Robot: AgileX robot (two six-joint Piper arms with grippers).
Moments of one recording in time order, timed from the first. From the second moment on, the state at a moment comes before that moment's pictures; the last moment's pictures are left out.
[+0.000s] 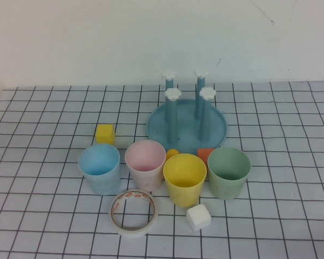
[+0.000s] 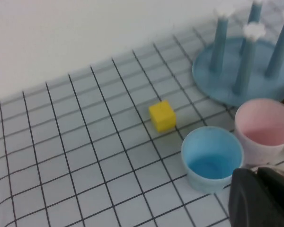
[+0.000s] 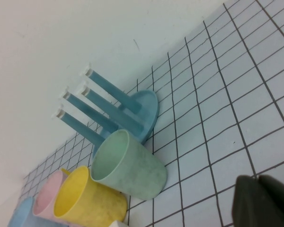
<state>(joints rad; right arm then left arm) -0.02 -0.01 0.03 0.68 0.35 0.12 0.06 0.85 -1.01 -0.54 0.83 0.65</state>
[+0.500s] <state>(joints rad) -0.02 -0.01 0.03 0.68 0.36 0.12 -0.31 1.46 -1.49 0.12 1.17 0.25</state>
